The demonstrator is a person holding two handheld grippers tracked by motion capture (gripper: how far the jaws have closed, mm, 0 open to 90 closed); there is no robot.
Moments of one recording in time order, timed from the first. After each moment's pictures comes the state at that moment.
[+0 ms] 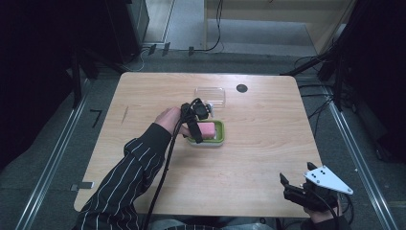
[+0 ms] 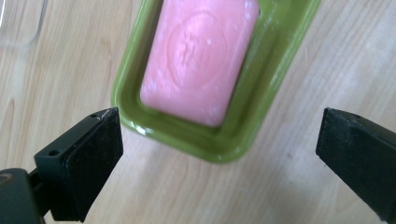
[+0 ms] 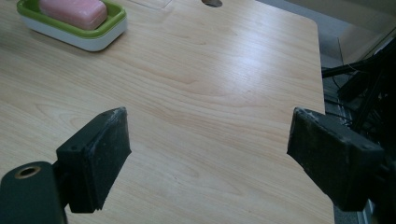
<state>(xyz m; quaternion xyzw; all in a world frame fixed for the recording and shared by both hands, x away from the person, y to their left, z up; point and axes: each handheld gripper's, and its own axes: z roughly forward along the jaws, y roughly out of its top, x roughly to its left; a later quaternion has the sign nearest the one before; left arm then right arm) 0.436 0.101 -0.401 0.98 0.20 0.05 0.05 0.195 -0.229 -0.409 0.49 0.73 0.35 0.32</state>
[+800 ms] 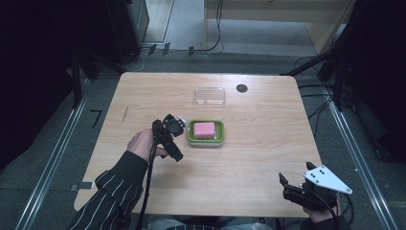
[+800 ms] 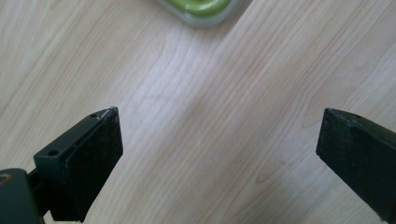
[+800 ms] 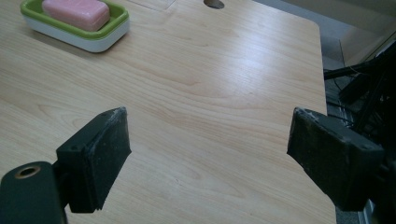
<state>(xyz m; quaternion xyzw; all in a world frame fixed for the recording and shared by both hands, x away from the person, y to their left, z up) 0.362 0.164 -0.396 0.94 0.31 0.08 0.06 0.196 -0.228 -0.408 0.49 0.73 0.36 0.32</state>
